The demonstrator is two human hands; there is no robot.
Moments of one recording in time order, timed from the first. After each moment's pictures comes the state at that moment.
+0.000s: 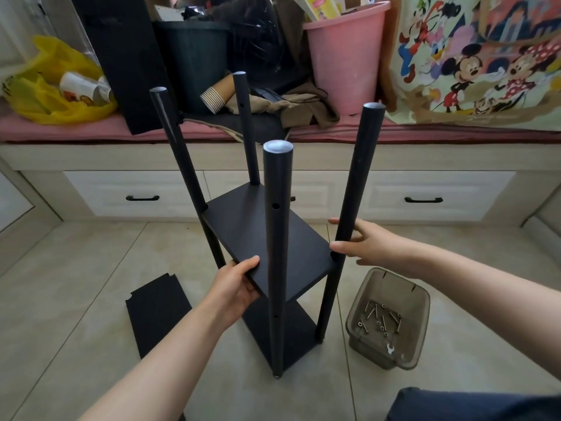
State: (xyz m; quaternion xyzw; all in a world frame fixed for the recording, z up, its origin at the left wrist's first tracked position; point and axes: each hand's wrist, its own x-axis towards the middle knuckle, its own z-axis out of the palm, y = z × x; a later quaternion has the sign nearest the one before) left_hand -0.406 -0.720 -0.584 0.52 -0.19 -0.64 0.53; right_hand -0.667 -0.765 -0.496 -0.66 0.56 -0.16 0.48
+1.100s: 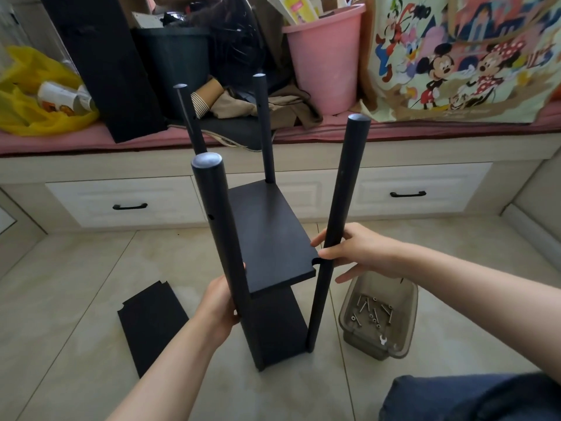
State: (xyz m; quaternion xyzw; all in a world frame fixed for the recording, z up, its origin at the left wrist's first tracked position) left_hand -0.414 -0.689 -0.568 0.63 -0.24 -0.58 0.45; right_hand -0.665 -0.755 -0.500 -0.61 0.54 -0.19 0.55
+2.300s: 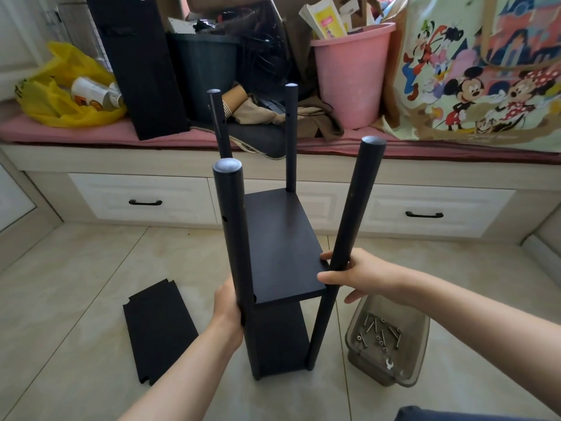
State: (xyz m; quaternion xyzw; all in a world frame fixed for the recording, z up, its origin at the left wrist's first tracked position) left_hand -0.419 -0.697 -0.574 0.59 -0.15 -0.56 0.56; right_hand -0.642 -0.749 -0.501 -0.67 0.54 -0.12 0.49
